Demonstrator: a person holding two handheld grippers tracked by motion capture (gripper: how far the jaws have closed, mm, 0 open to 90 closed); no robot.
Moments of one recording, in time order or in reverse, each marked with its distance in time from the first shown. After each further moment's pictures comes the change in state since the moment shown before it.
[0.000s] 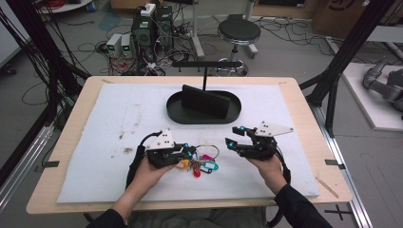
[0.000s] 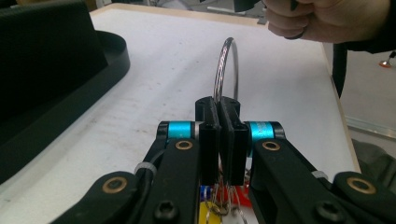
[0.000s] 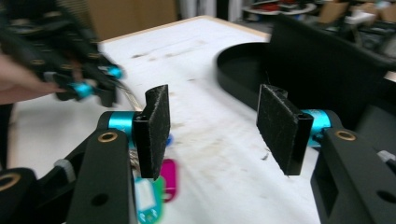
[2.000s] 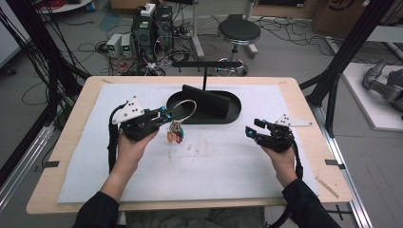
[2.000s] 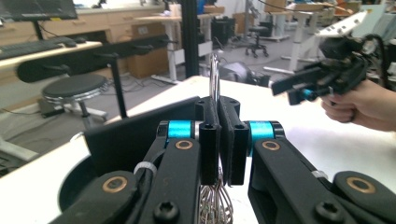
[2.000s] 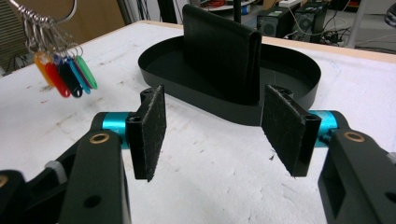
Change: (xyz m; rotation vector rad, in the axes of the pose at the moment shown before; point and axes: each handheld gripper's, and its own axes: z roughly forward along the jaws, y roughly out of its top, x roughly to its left) left arm 0.044 0.056 -0.062 -0.236 0.253 -0.015; right arm -0.054 -0.016 -0.025 -0.011 -0.165 0.154
